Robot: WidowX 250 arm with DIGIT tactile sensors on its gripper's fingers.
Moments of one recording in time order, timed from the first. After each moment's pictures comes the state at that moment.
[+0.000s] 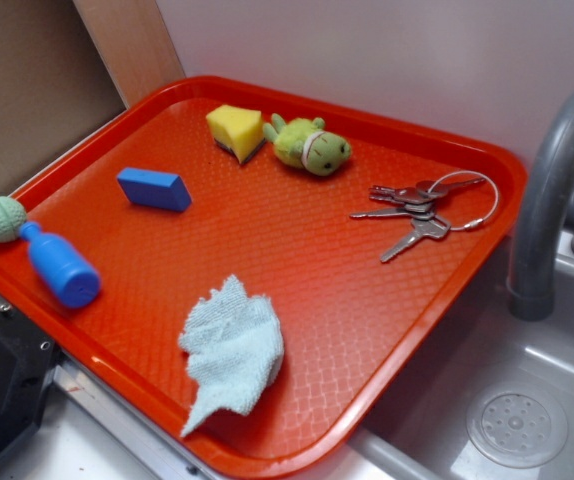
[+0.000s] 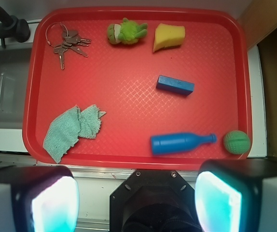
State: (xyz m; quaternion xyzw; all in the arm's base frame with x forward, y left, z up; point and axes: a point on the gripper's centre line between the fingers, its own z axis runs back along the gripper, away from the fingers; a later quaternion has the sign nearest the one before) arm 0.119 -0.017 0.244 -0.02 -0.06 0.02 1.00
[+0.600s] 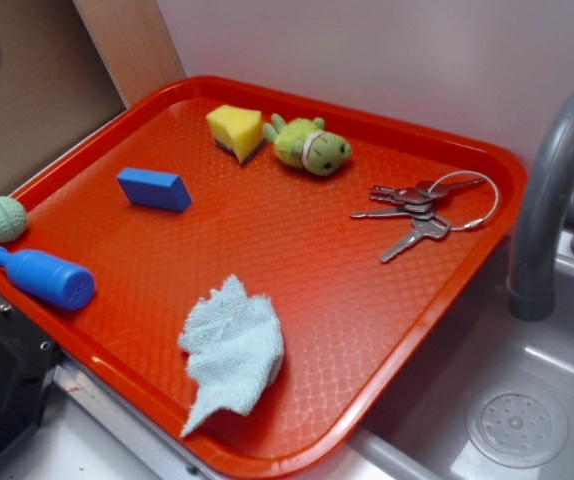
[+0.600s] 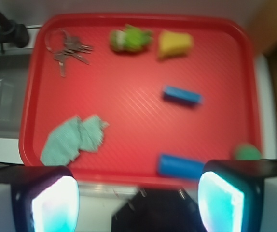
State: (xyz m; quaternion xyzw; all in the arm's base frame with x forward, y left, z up) arm 0.141 -0.059 0.212 -0.03 -0.08 -0.08 0.99
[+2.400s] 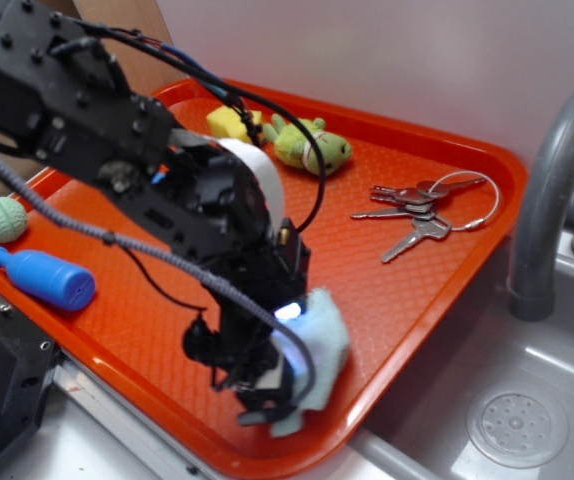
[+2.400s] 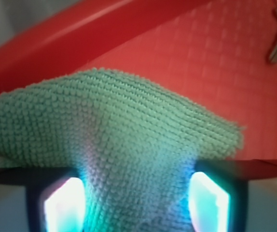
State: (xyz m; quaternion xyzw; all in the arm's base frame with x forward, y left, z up) arm 0.182 -0.167 0.018 0.02 -0.11 -0.45 0.89
